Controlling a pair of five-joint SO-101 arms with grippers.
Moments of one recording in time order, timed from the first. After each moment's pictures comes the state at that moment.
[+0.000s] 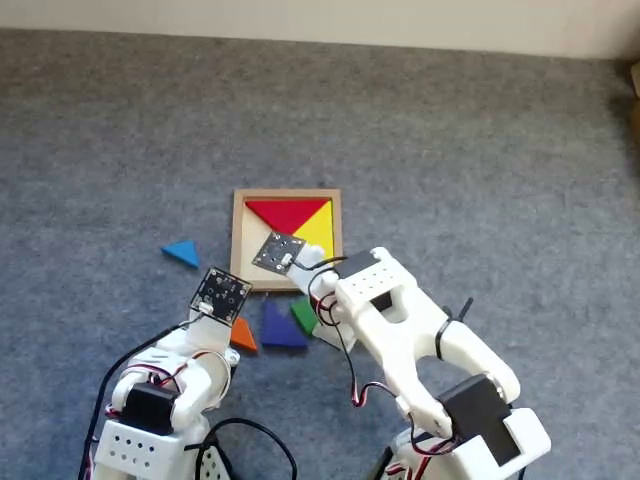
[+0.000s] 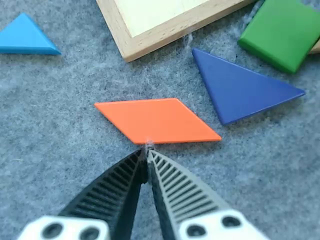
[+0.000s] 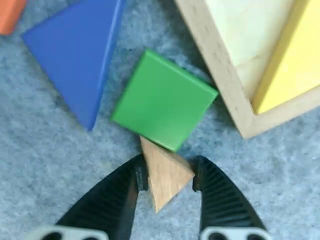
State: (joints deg) left arm 8.9 -102.6 96.0 76.4 -4.3; right arm -35.1 -5.6 43.2 56.0 35.7
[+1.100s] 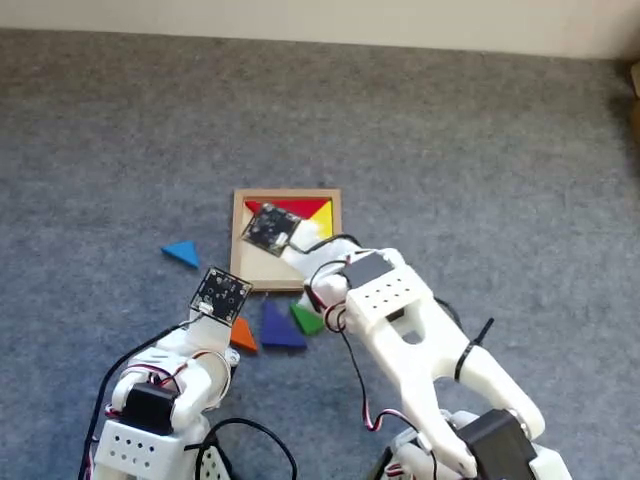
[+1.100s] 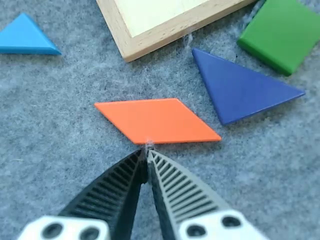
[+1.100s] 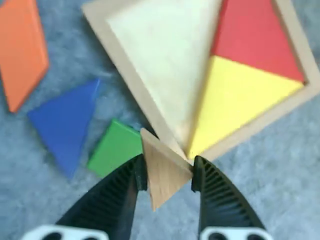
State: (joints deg) left arm 8.9 -102.6 96.0 76.4 -4.3; right arm -36.9 -17.3 43.5 45.9 35.8
